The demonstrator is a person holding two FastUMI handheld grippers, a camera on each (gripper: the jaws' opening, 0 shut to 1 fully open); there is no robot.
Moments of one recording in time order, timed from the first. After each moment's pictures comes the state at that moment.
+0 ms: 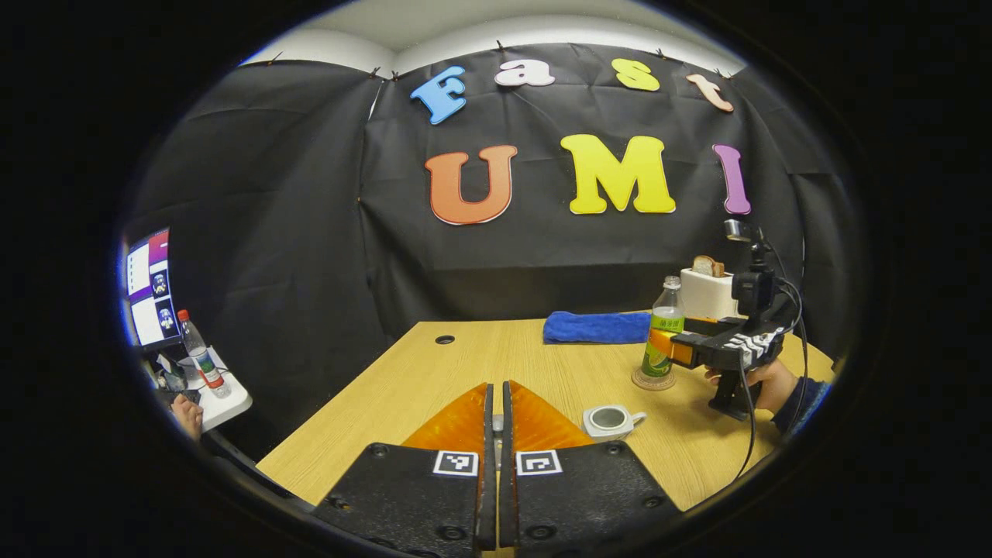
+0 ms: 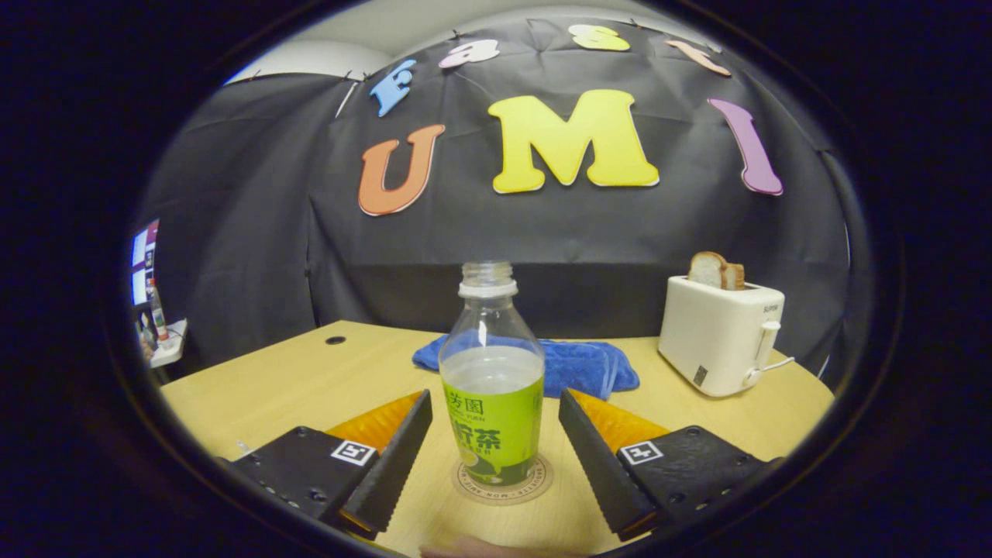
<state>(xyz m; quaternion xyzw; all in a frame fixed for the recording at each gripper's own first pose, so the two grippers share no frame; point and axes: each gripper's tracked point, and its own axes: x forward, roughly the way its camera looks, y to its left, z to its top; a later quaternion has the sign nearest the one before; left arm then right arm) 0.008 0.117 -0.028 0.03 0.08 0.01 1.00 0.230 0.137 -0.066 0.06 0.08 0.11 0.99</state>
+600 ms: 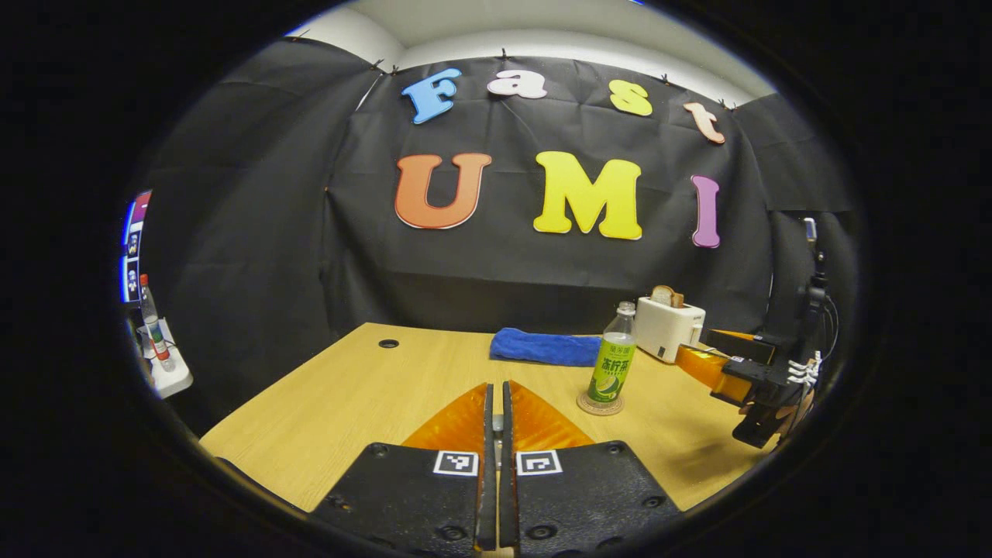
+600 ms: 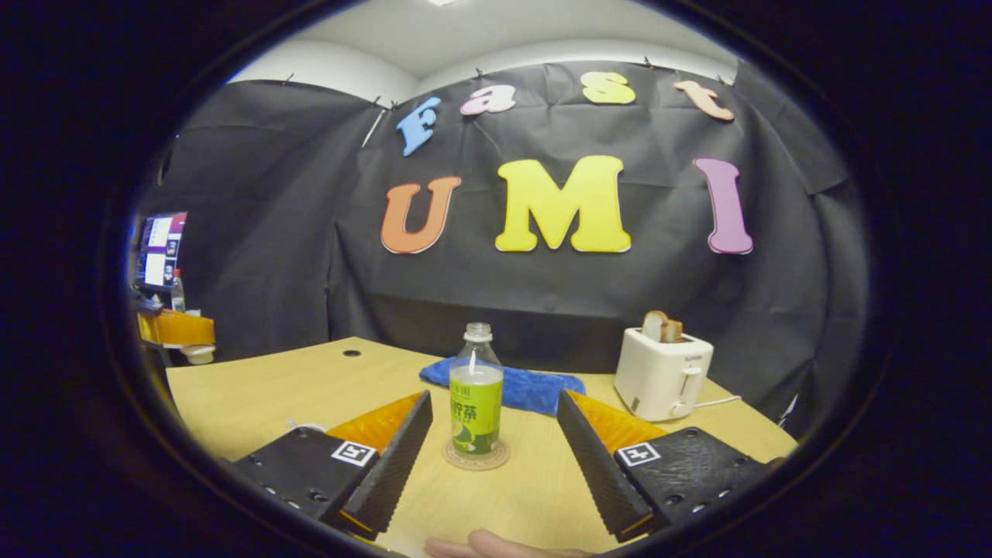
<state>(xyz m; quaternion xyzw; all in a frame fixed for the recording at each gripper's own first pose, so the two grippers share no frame) 0.036 0.057 -0.034 -0.04 0.05 -0.07 1.00 0.103 0.081 -0.025 0.01 0.00 0.11 0.99</state>
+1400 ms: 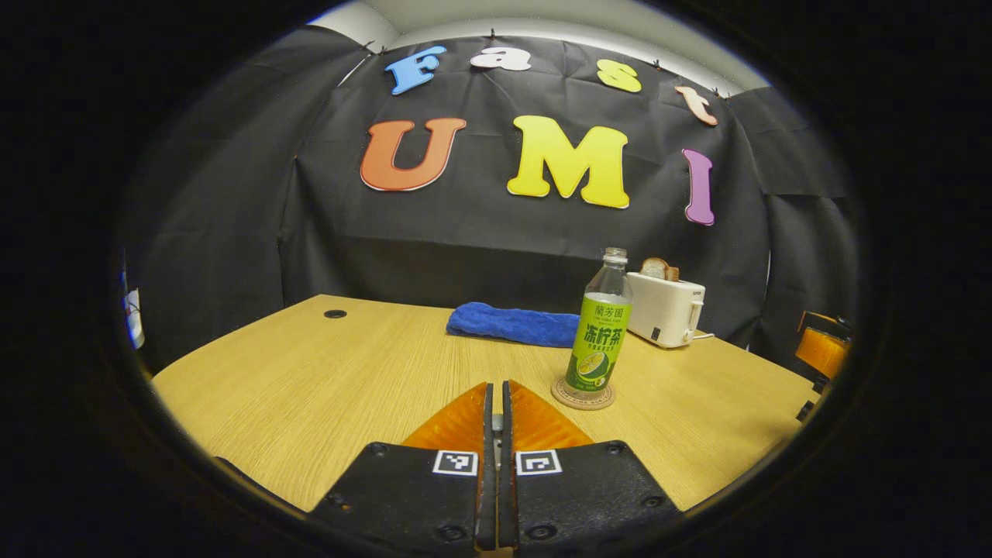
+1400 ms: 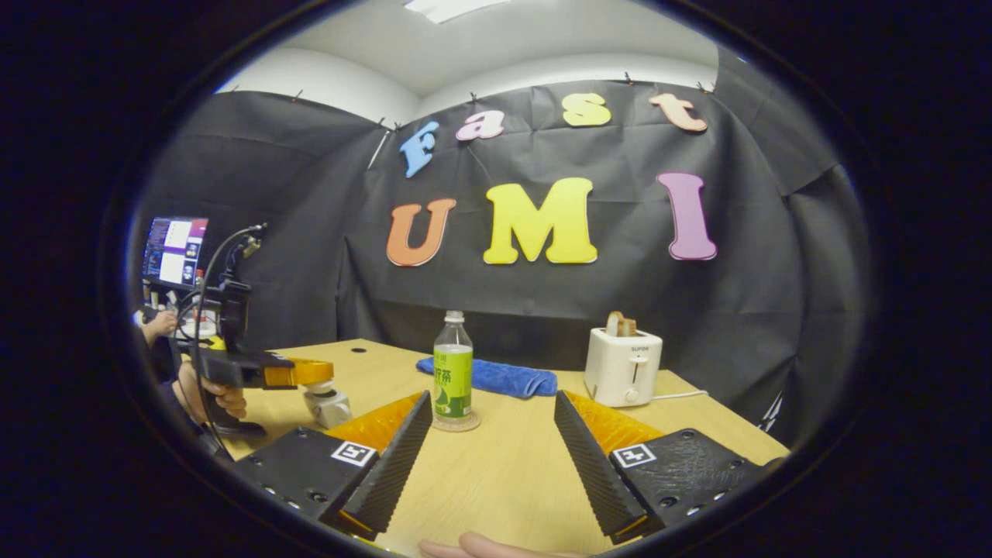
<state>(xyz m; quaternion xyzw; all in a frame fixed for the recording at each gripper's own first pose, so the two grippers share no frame) 0.106 -0.011 -0.116 -0.05 0.07 -0.09 0.99 0.025 0.014 -0.054 0.03 -0.03 0.12 0.99</state>
